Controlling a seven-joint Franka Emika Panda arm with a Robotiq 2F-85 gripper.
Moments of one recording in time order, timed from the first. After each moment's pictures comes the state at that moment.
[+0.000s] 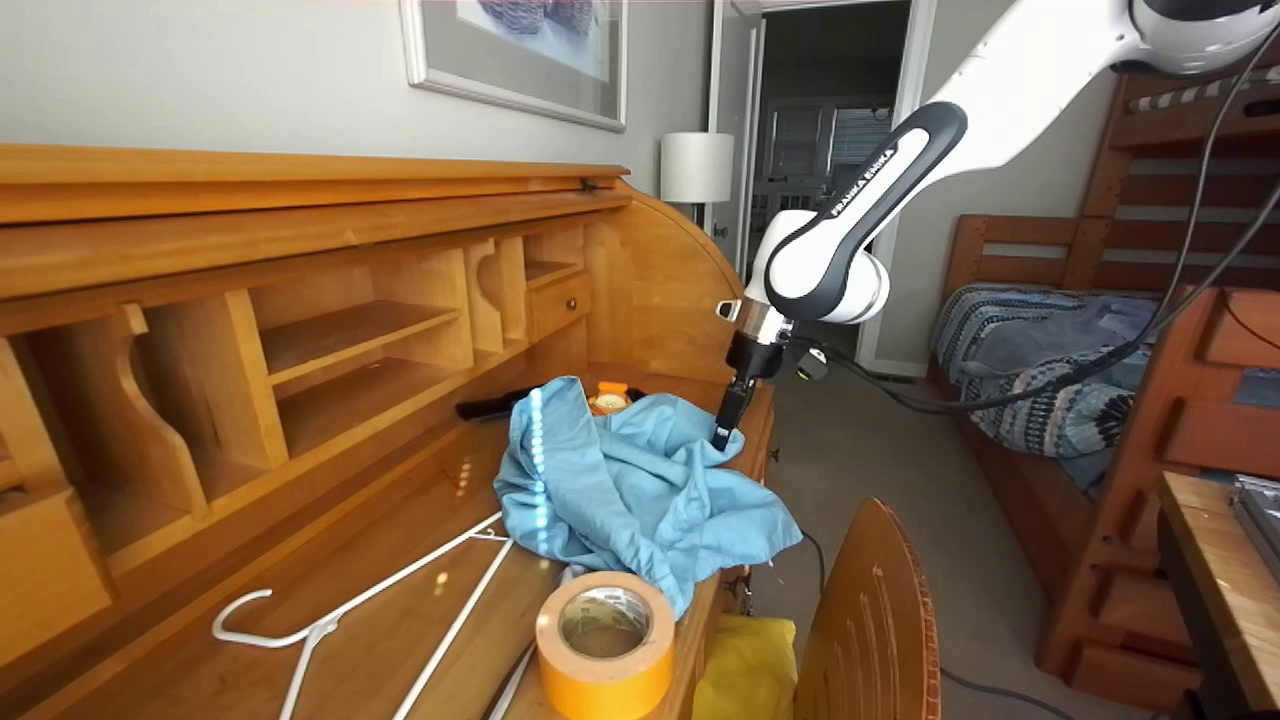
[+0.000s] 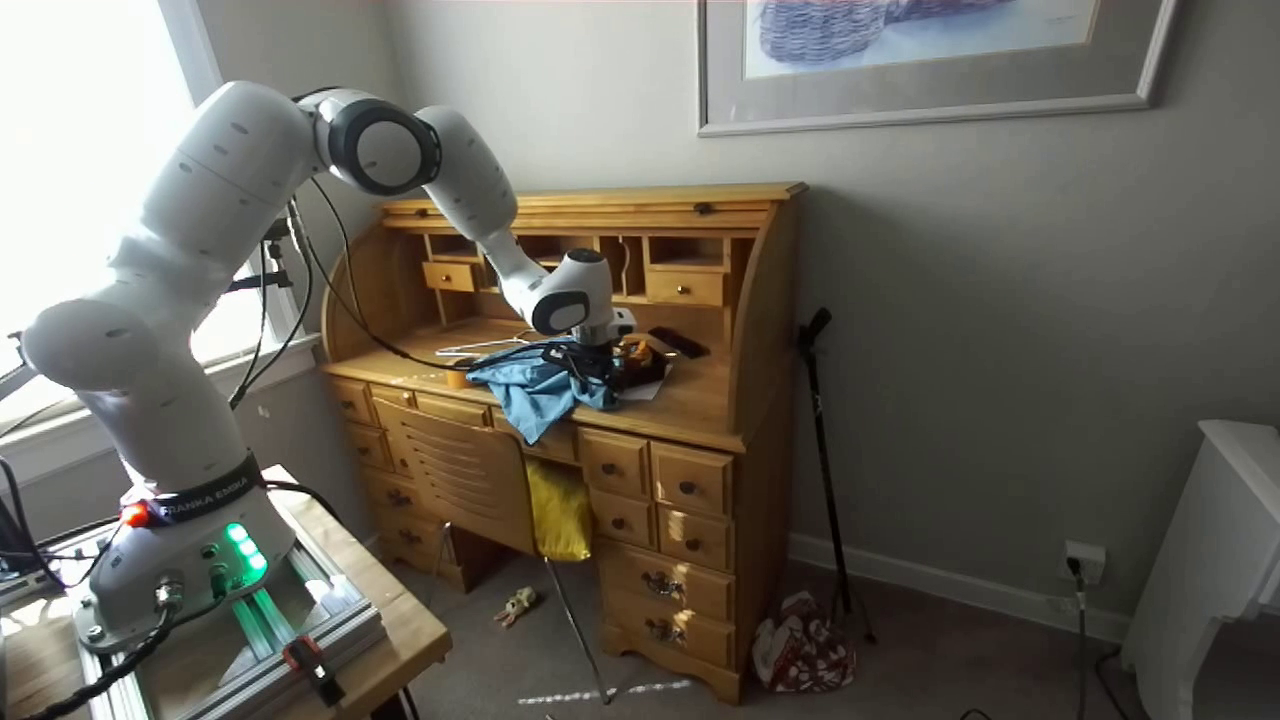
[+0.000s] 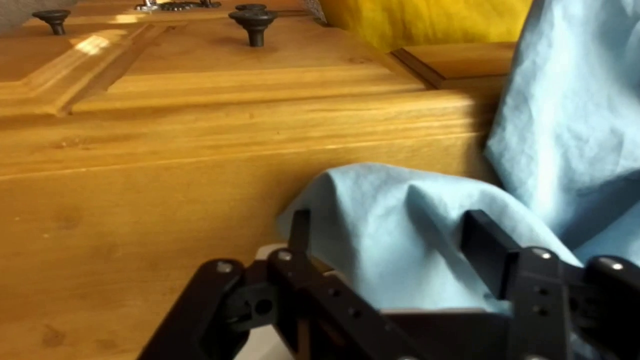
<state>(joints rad) -0.36 0.76 0.29 -1.86 0.09 2.78 -0.47</state>
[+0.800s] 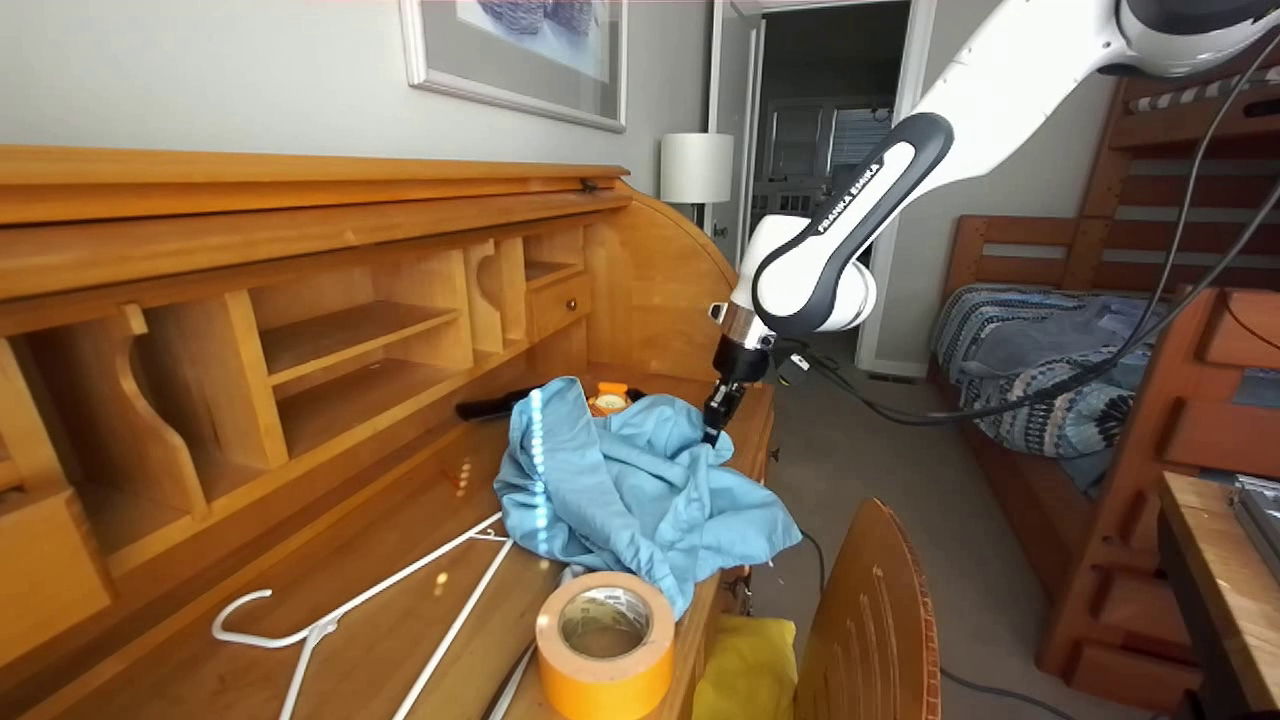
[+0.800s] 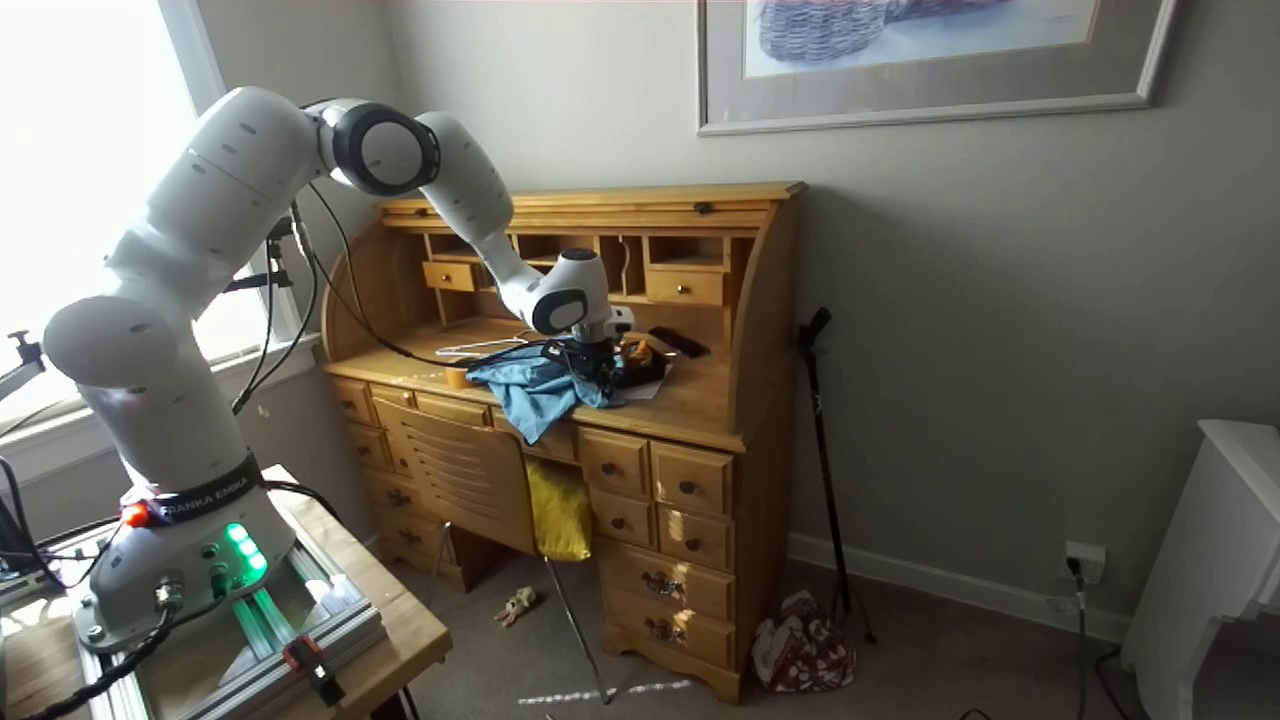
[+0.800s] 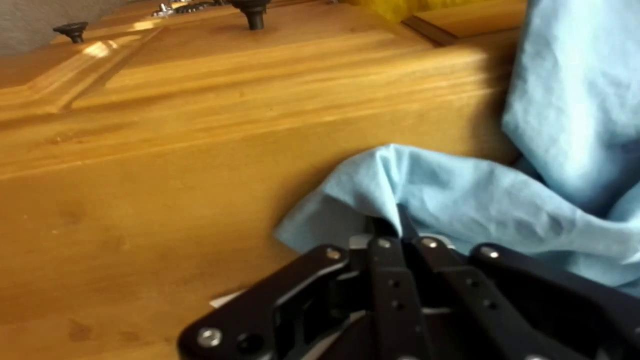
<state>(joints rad) -0.22 0.78 0.17 -1.82 0.09 2.82 -0.29</state>
